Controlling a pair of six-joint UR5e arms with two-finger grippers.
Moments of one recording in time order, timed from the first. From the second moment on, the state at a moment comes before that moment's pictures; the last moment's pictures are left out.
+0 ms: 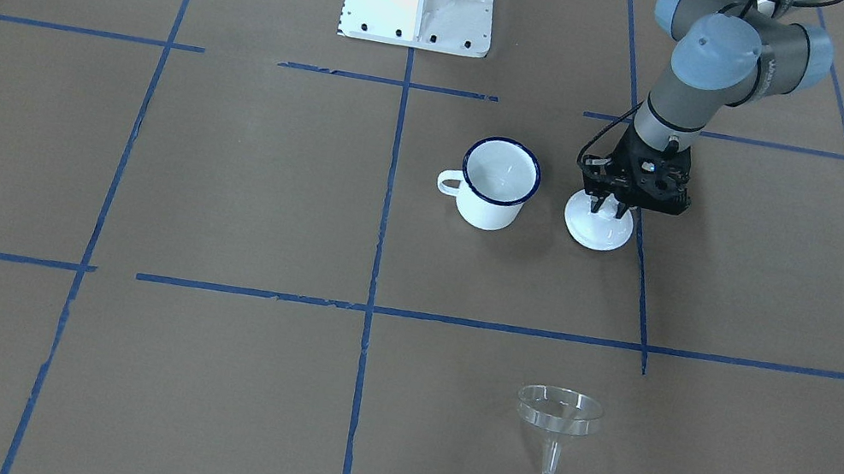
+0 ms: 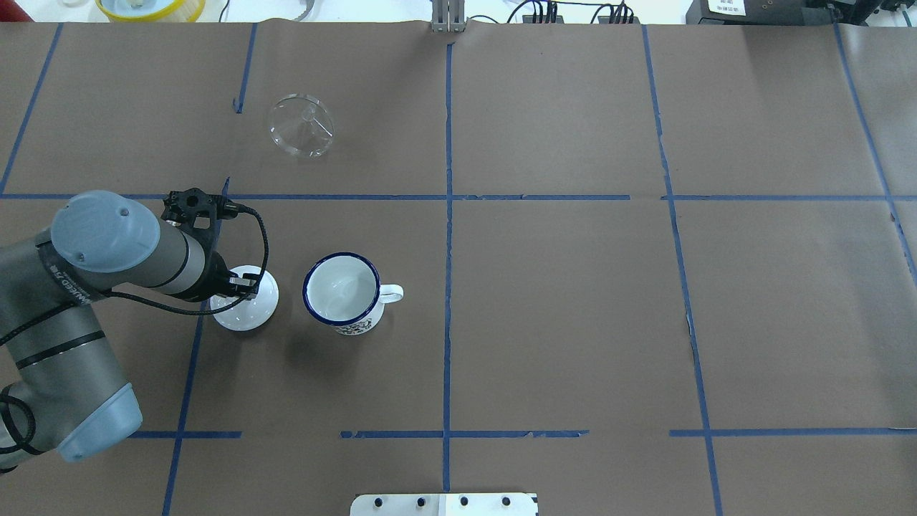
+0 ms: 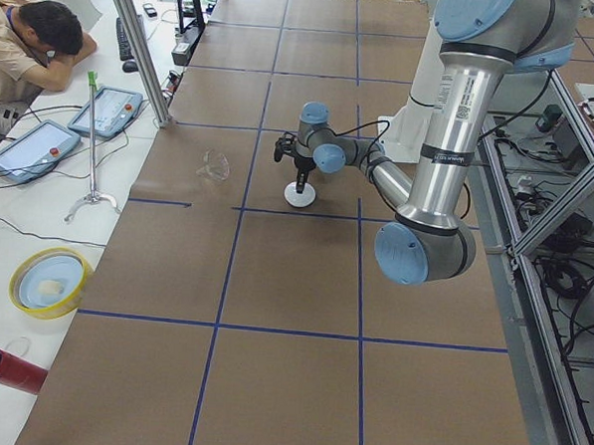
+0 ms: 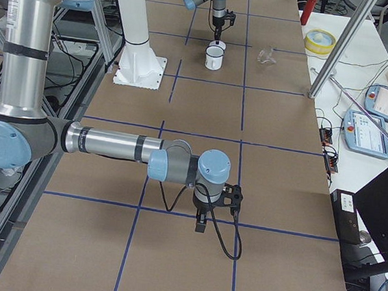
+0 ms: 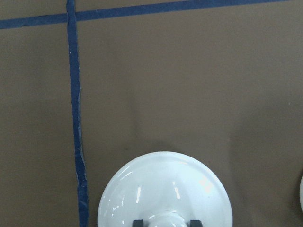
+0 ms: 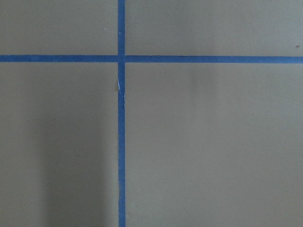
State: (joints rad) left arm -0.60 -1.78 -1.88 -1.81 -1.88 -1.05; right arm 1.57 -1.68 1.66 -1.57 2.29 0.01
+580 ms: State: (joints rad) left arm -0.66 -1.83 -1.94 -1.81 -1.87 -1.20; right arm 1.57 -1.68 1.66 -1.57 2.29 0.01
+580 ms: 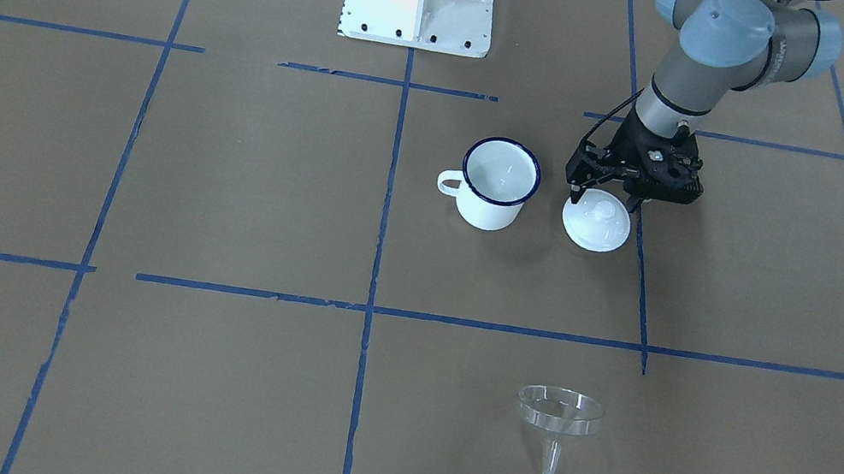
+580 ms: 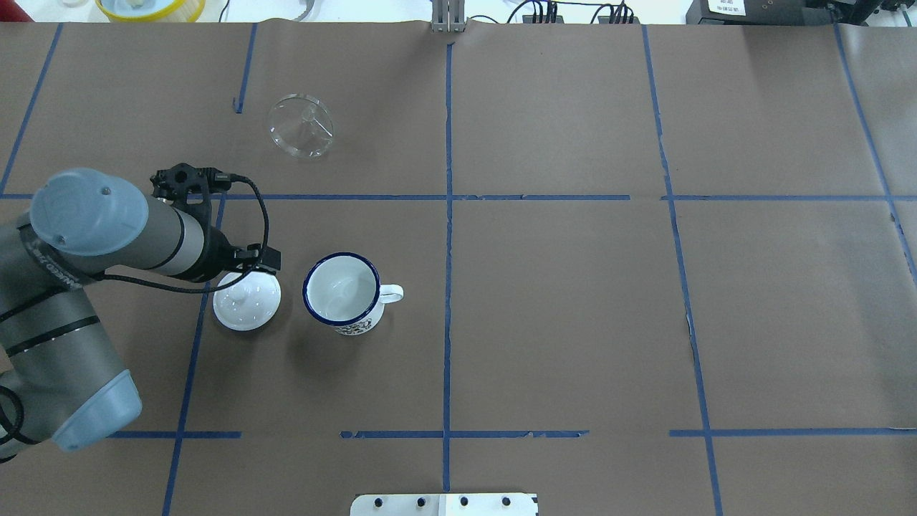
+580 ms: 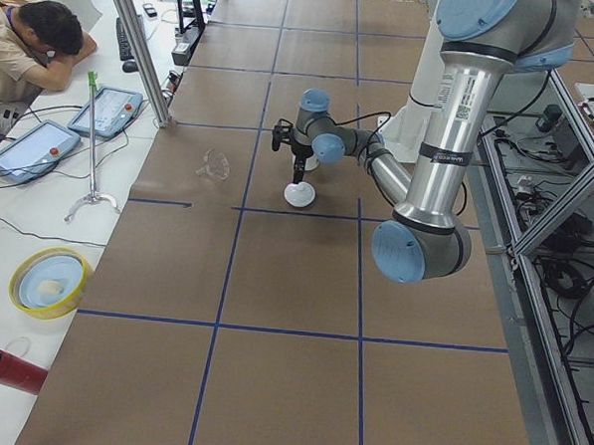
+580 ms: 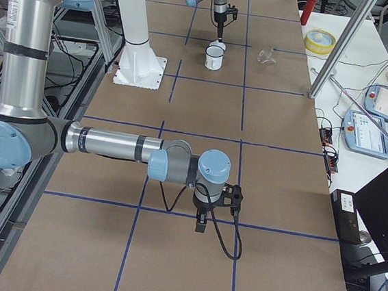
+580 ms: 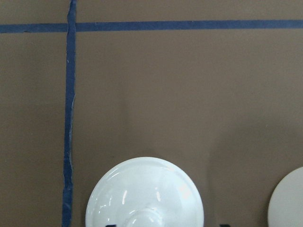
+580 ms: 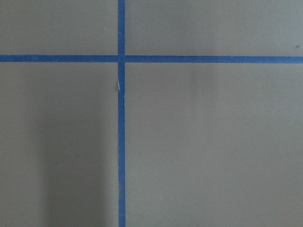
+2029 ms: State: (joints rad) left arm -0.70 -2.15 -1.37 -2.34 -1.39 -2.37; right arm 1.57 -1.68 1.66 -1.57 2.29 0.01
